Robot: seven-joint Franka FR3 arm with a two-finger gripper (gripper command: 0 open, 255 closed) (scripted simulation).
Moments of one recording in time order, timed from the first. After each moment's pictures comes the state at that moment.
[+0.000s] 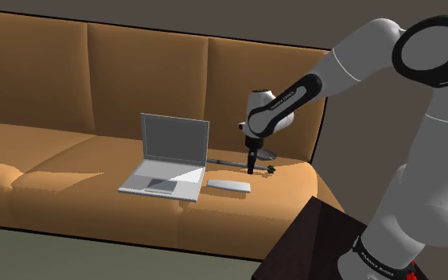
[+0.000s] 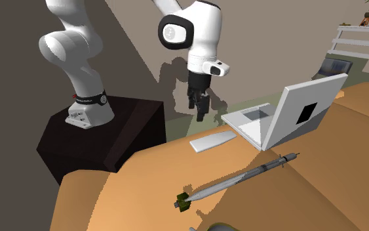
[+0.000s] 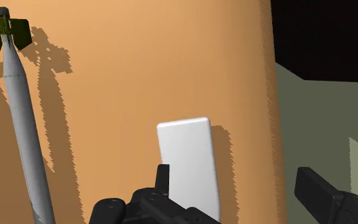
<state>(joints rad) 0.08 0.12 -0.17 -2.35 -0.01 2.40 -0.59</state>
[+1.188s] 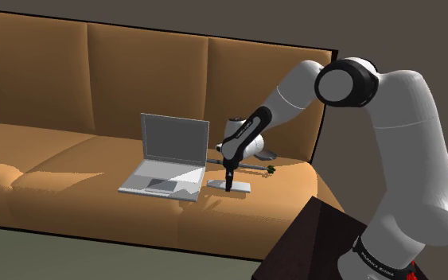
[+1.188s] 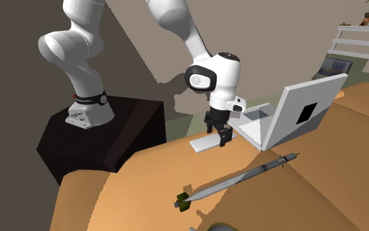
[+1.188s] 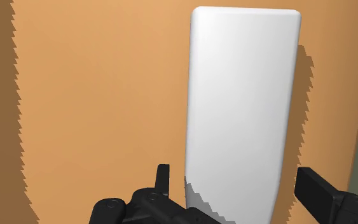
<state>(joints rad) 0.04 0.58 -0.07 -2.07 0.11 2.62 -0.79</state>
